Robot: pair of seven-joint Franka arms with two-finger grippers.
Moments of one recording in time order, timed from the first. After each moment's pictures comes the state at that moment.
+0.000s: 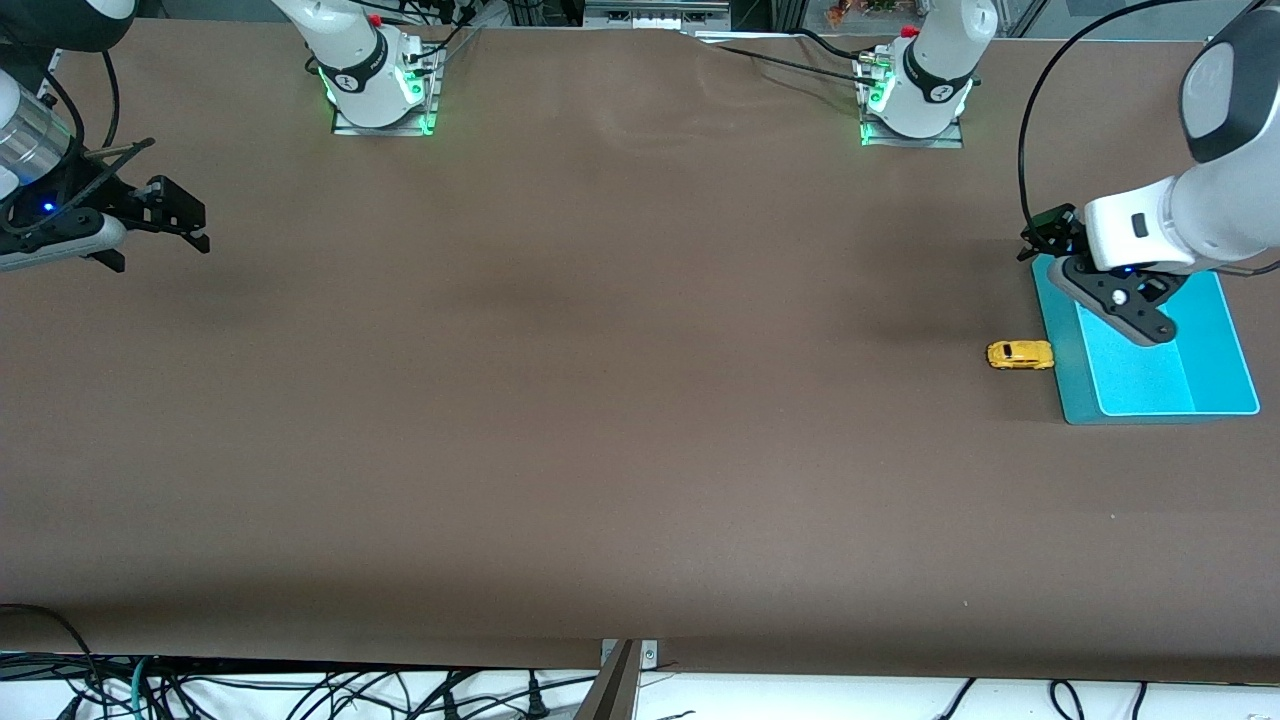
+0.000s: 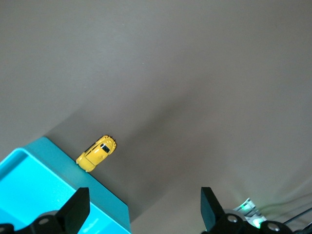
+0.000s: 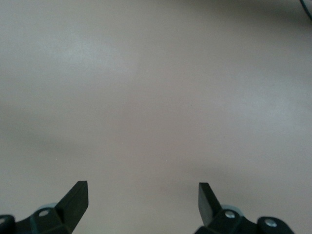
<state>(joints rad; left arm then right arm) 0.00 0.08 -0.02 -1.78 -0.02 1.64 0.71 -0.24 -0.13 0.21 -1.91 0.03 1.85 -0.30</state>
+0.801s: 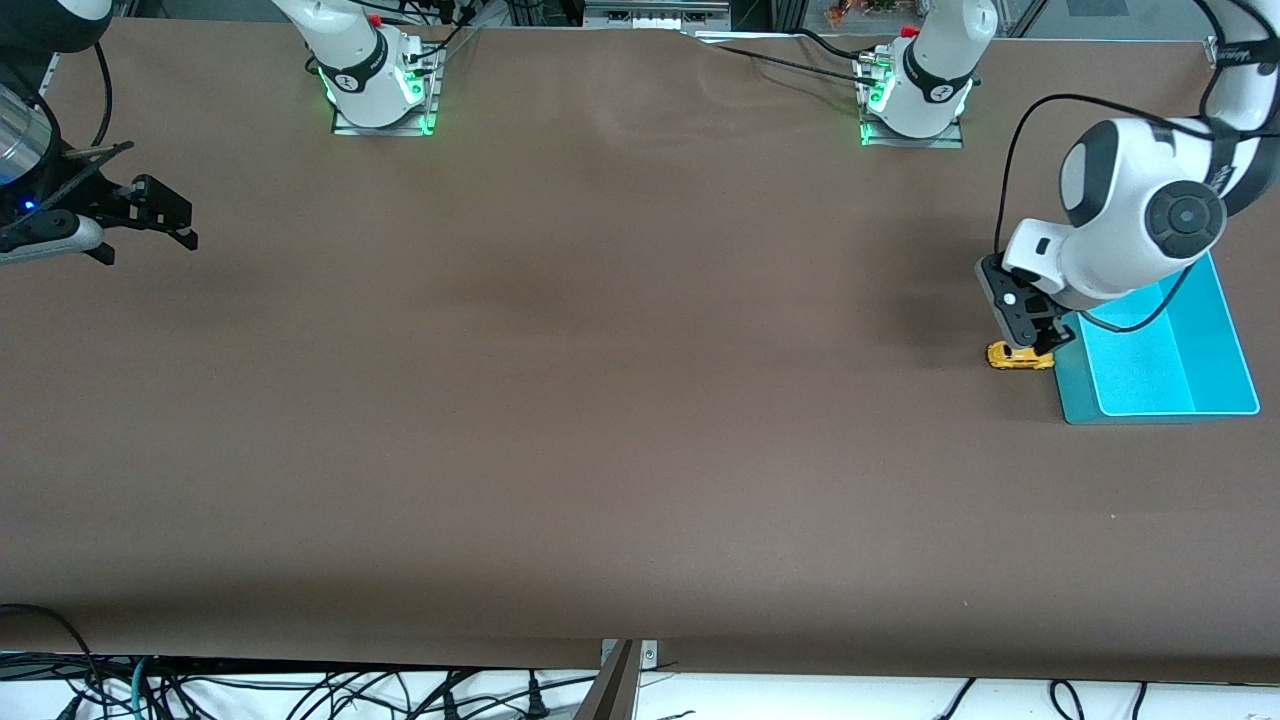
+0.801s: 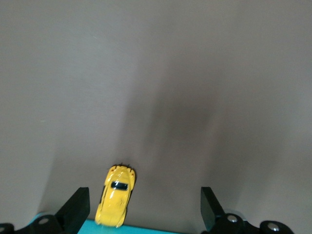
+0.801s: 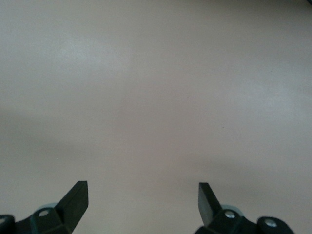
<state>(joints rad) 0.04 0.11 -0.02 -2.24 0.10 2.20 1.24 -0.23 -0.13 0.17 -1.91 0.04 1.83 -0.29</state>
